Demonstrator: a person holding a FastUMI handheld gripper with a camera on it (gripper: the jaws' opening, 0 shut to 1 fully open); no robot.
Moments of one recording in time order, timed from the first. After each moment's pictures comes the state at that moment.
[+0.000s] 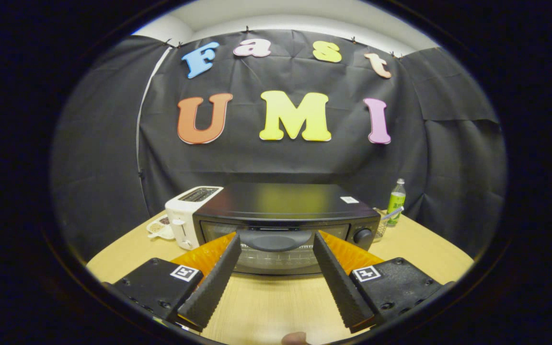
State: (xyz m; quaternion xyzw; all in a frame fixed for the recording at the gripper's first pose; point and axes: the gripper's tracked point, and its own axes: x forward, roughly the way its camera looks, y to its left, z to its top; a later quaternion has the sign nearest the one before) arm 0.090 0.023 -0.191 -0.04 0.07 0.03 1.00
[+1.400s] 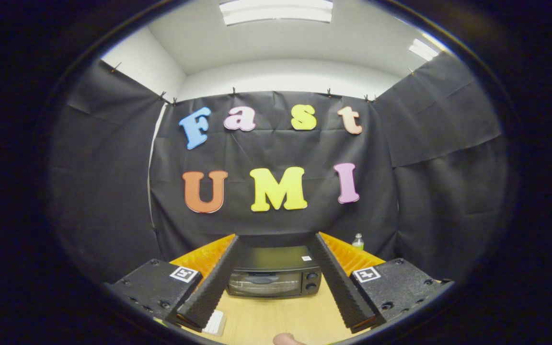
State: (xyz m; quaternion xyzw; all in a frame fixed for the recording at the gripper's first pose) arm -0.107 -0.020 -0.003 0.00 -0.07 0.02 1.00
